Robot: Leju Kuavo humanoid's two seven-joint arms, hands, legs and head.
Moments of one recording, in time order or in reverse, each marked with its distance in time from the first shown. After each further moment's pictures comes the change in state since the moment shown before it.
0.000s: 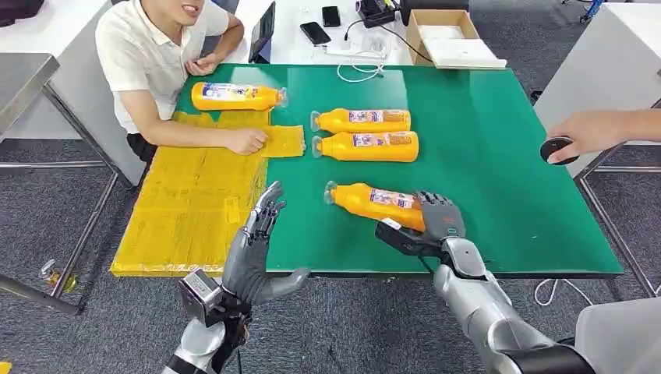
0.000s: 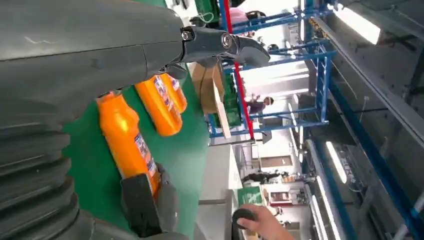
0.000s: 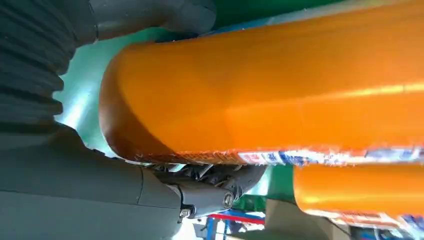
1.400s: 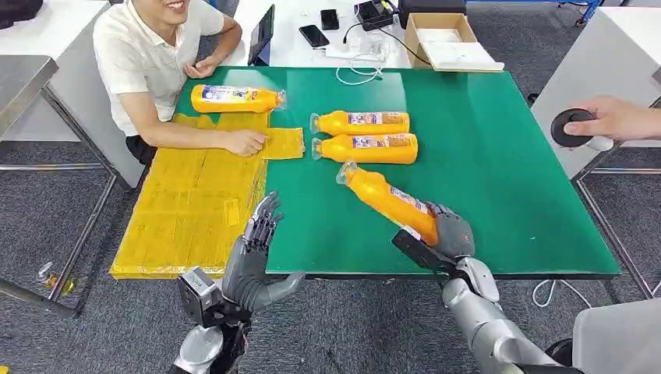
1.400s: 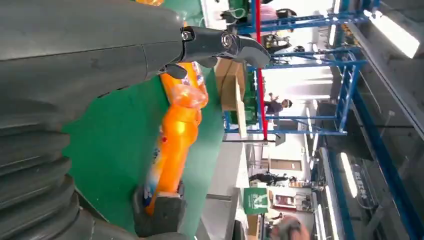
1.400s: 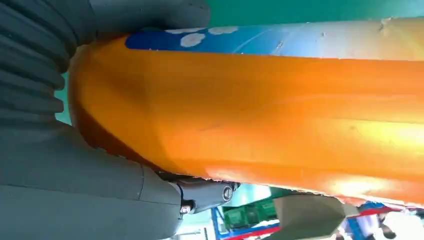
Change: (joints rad) left arm 0.046 -0.002 0.010 0.014 0.088 -0.003 0.055; right arm 0.068 0.041 -0.209 -0.012 -0.288 -0.145 -0.401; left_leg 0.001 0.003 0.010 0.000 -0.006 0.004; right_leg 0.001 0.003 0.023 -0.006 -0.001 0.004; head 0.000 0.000
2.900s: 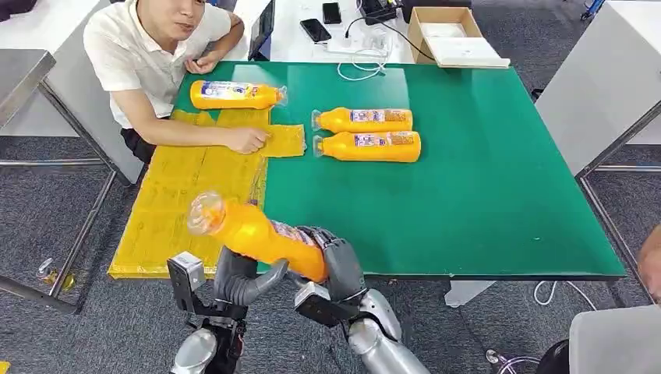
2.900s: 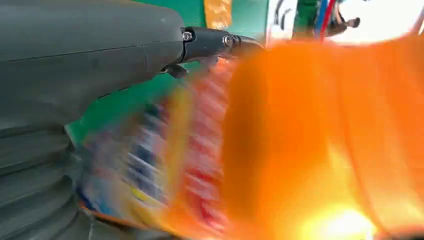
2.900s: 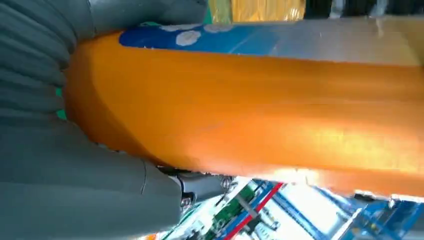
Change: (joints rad) left arm 0.034 -0.014 0.038 -0.001 0.176 0.083 0.133; right arm 0.280 0.254 0.525 -0.459 -0.402 0.074 -0.219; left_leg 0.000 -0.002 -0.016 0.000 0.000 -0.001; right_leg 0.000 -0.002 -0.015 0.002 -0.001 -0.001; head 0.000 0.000
